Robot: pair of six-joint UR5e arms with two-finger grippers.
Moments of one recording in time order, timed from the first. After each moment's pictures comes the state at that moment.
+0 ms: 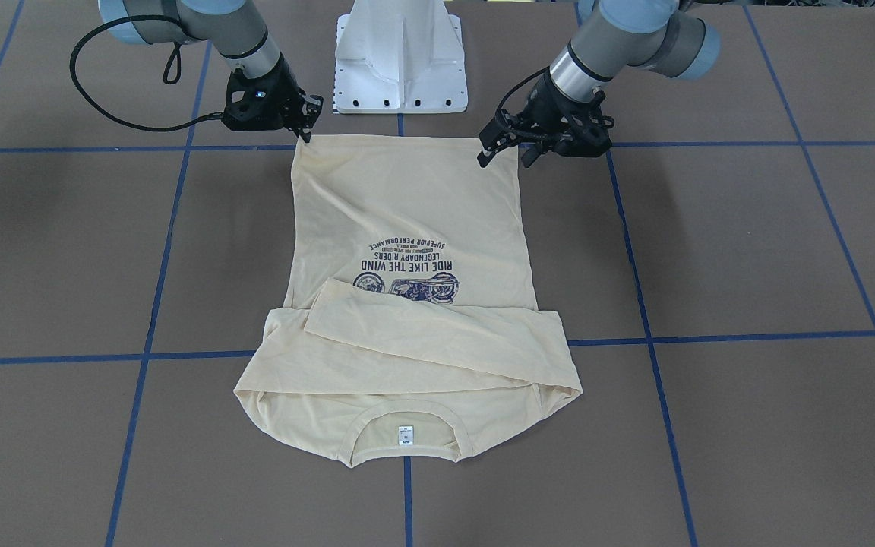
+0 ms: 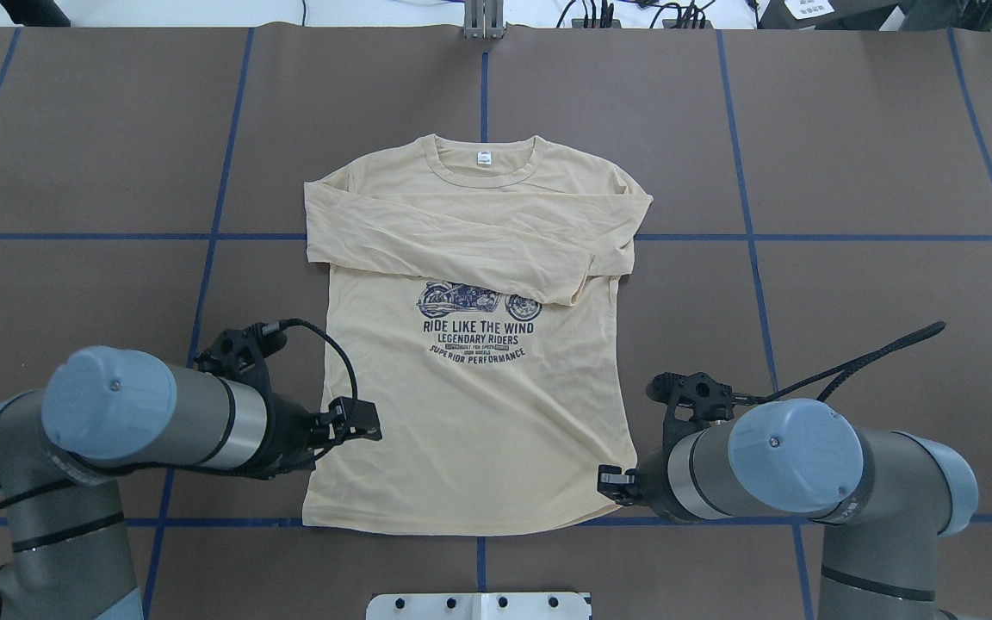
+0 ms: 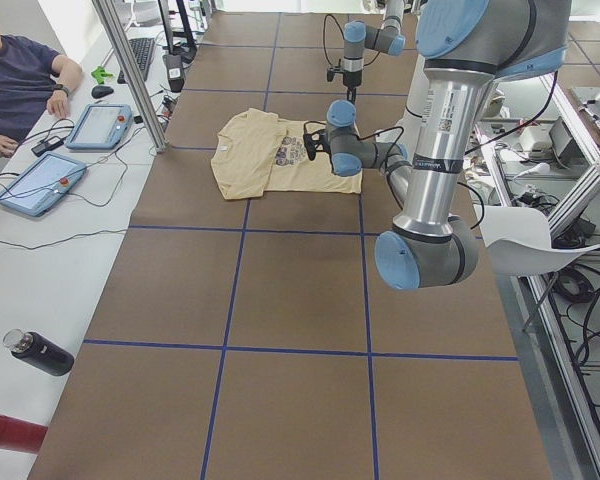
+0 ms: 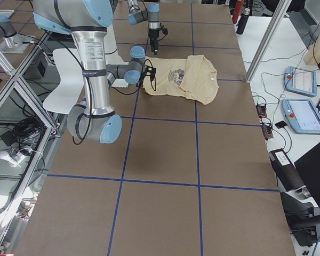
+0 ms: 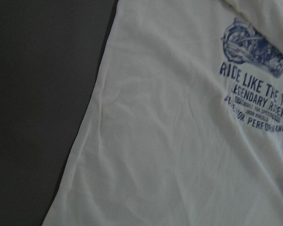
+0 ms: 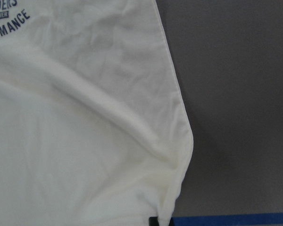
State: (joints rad) left arm -0.33 -1.80 -1.96 -2.07 -1.85 -1.77; right arm 0.26 -1.39 2.05 -1.28 1.81 1.58
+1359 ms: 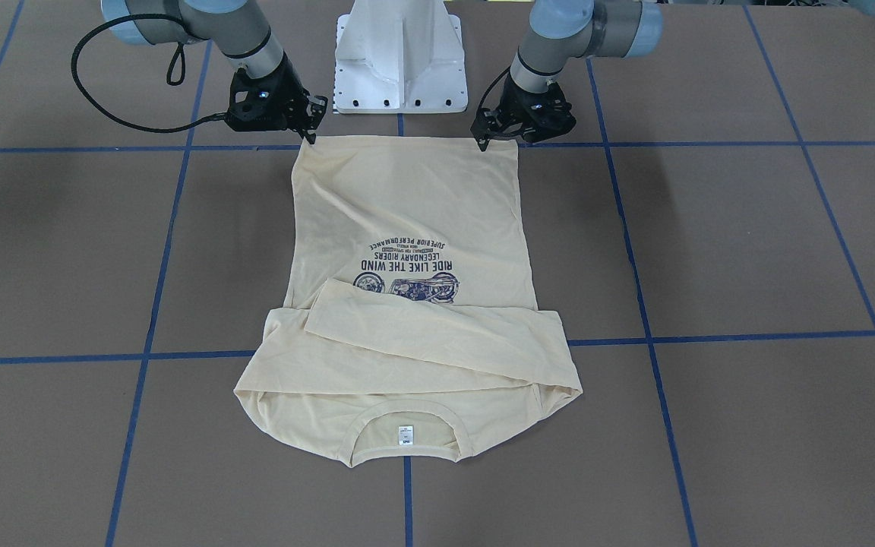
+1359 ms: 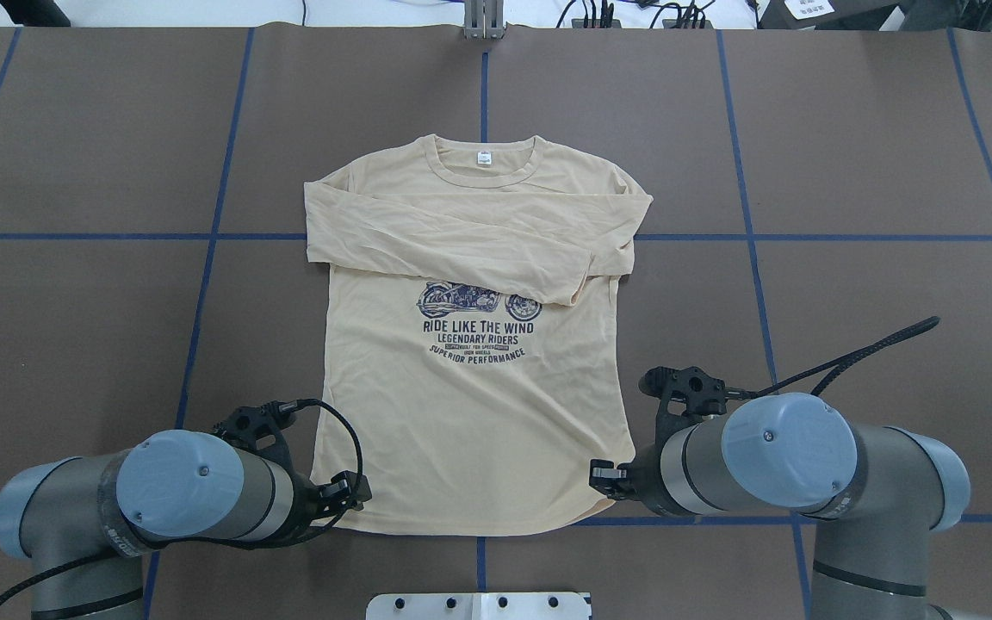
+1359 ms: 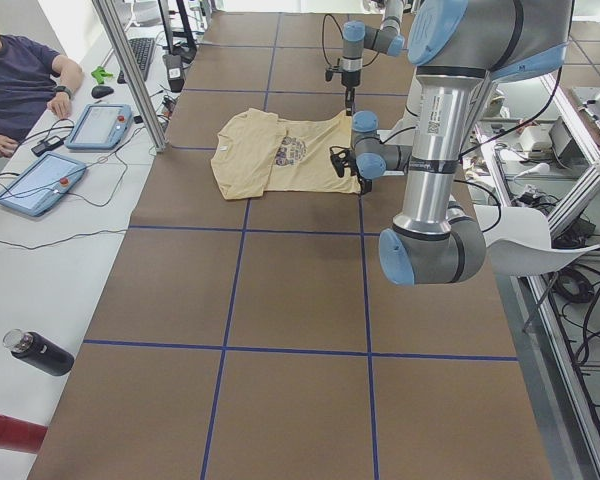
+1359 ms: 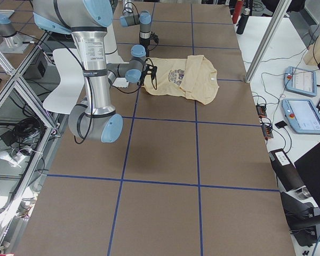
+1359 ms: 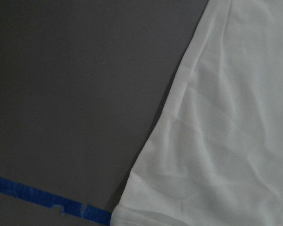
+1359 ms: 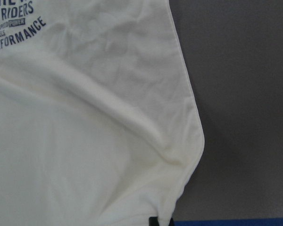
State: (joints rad) left arm -0.23 -1.80 -1.96 -1.87 -1.79 -1.81; right arm 0.27 -1.37 2.05 -1.28 1.81 1.58
